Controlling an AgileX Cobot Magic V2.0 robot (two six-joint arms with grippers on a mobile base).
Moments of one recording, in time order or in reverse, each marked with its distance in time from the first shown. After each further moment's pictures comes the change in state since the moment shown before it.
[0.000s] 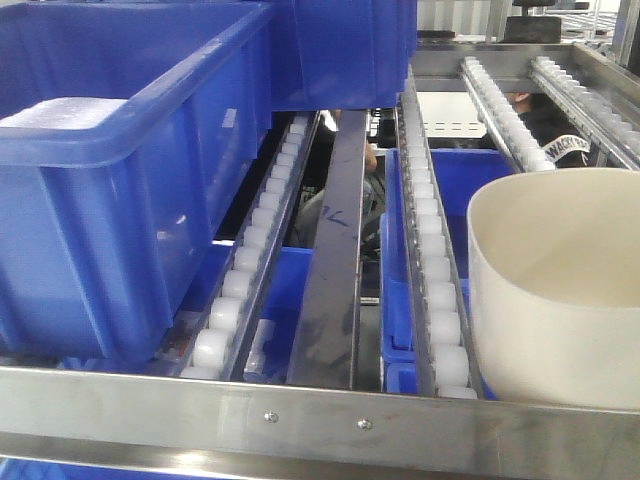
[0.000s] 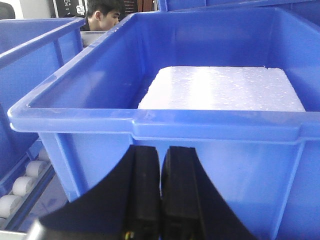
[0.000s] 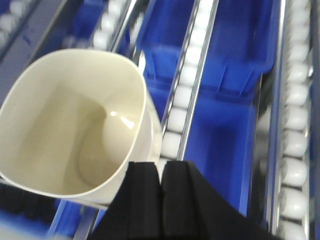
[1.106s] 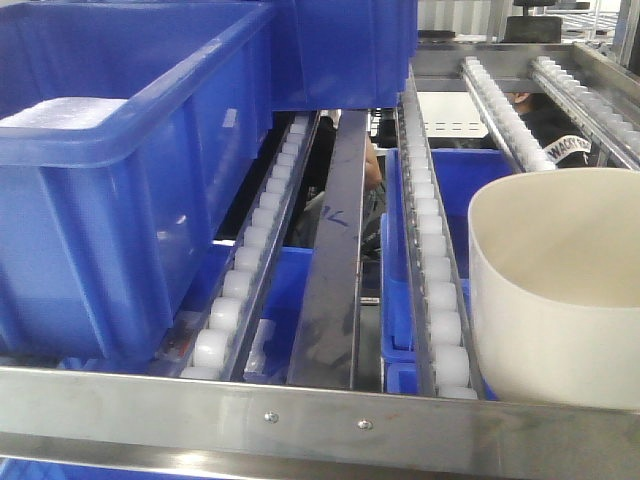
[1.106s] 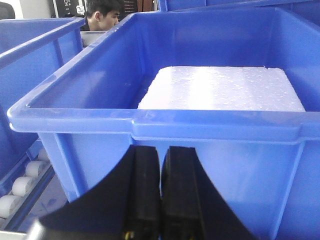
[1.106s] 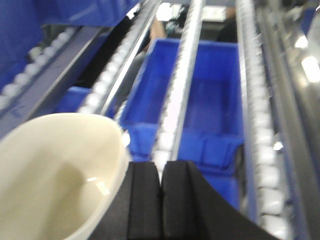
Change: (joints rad) left arm 0.000 0.000 0.000 0.000 0.000 0.000; right arm 0.000 -0.226 0.237 -0.079 -0.363 0.074
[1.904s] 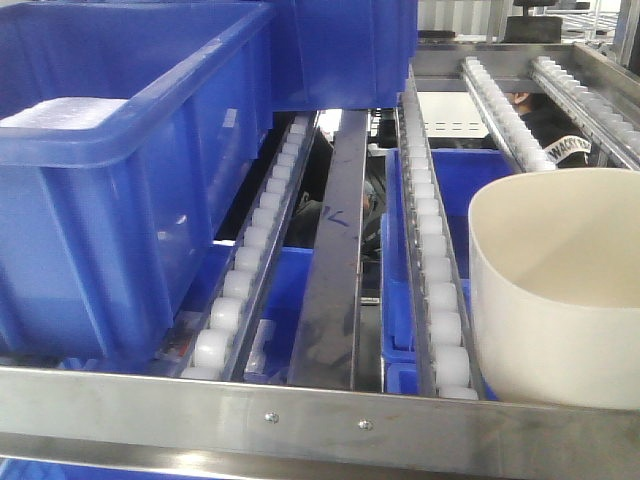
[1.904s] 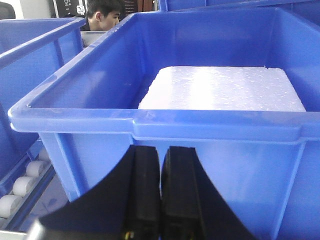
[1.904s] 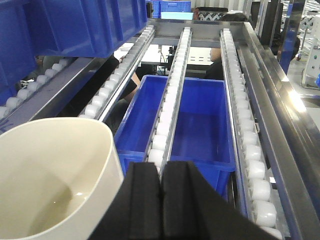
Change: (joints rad) left arm 0.000 0.000 0.000 0.000 0.000 0.000; right arm 0.000 -0.223 0.164 -0.067 -0.083 0.064
